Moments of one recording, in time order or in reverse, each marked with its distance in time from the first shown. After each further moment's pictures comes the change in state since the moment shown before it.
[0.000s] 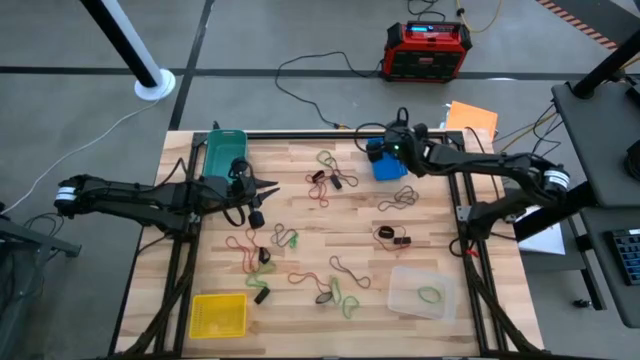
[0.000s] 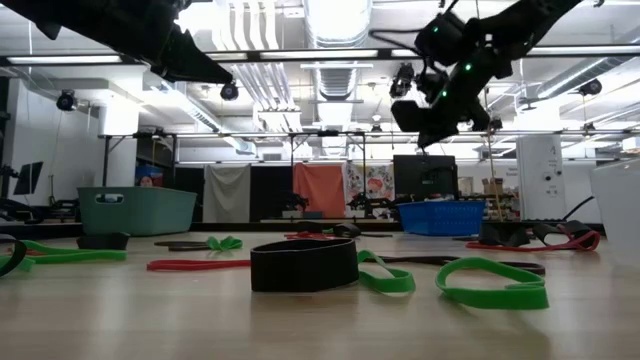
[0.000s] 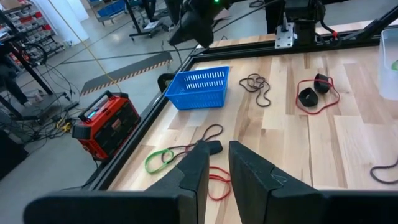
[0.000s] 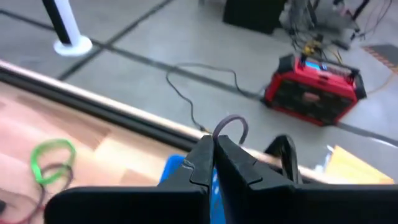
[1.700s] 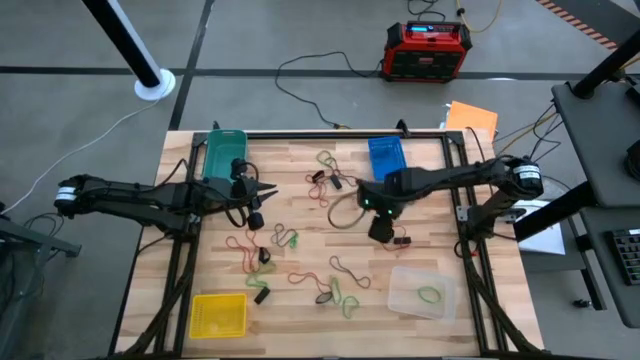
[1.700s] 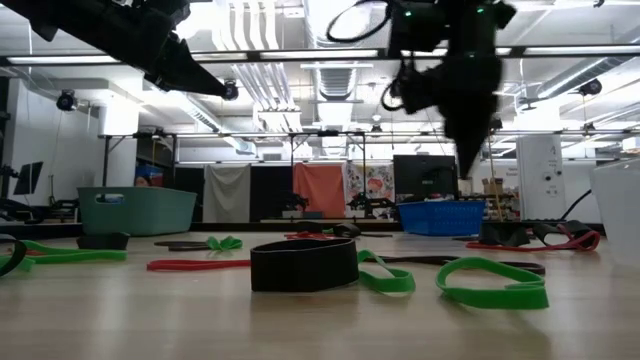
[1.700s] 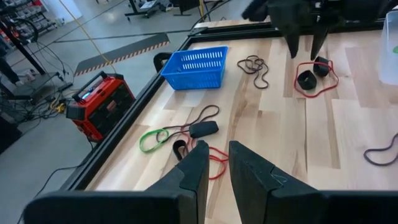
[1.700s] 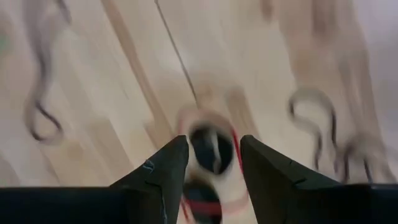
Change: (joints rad) left arm 0.000 0.000 0.000 -0.082 0.002 -0.065; right arm 0.420 0.208 0.298 -0.890 -0.713 0.023
